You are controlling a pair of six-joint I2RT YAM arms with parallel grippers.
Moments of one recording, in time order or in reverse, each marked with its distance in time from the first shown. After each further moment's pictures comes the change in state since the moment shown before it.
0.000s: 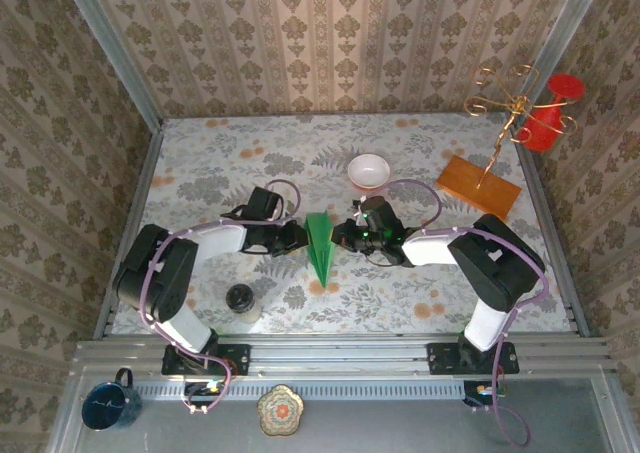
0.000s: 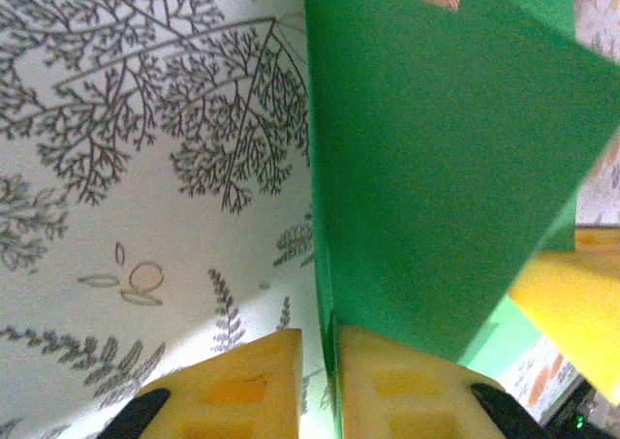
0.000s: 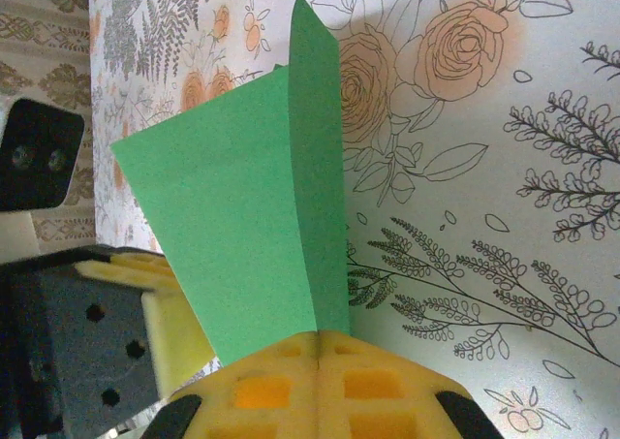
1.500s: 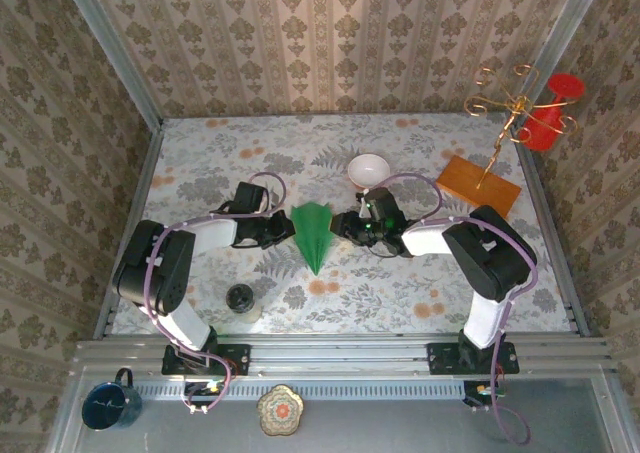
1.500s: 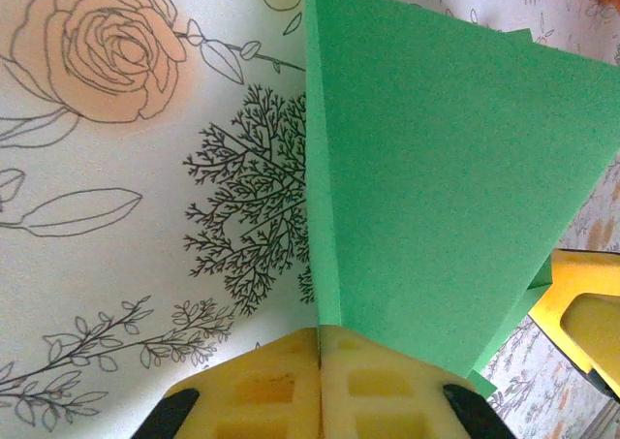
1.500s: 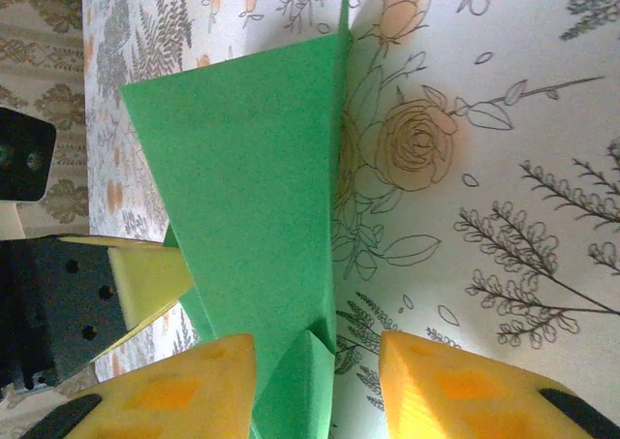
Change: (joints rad) left arm 0.120 0.024 -0.007 0.061 -0.004 0.011; right arm -0.065 0.073 0.063 -0.006 -0.055 -0.047
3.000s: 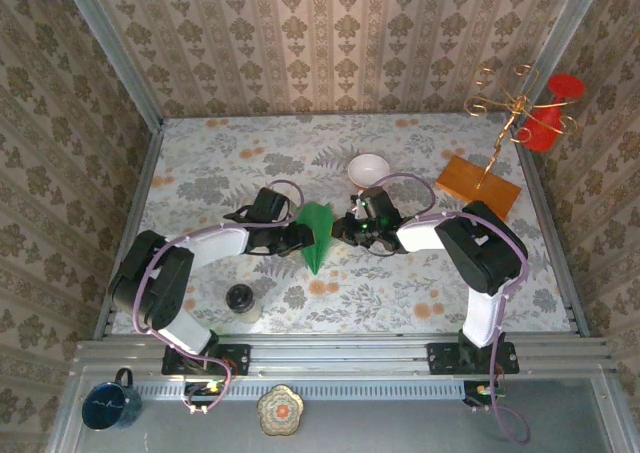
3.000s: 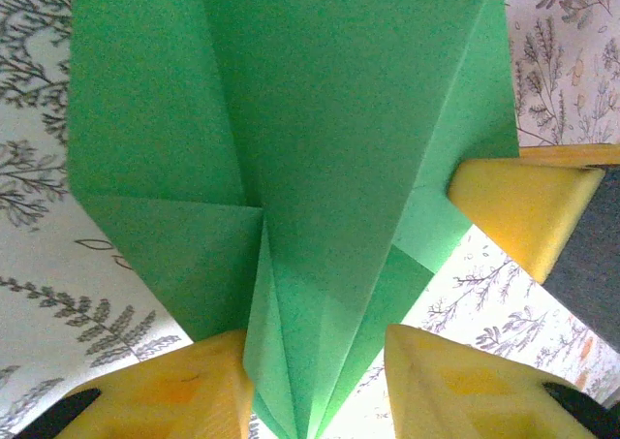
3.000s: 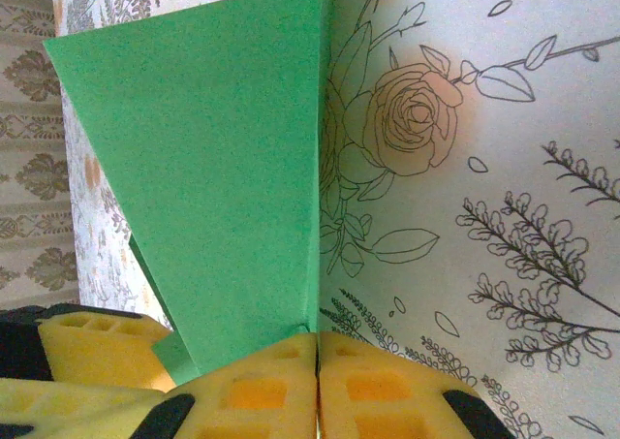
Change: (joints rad) left arm -0.184 -0.079 0.012 -0.115 -0.104 -0.054; right arm 0.003 0.060 0.052 -0.055 -0.047 -0.025
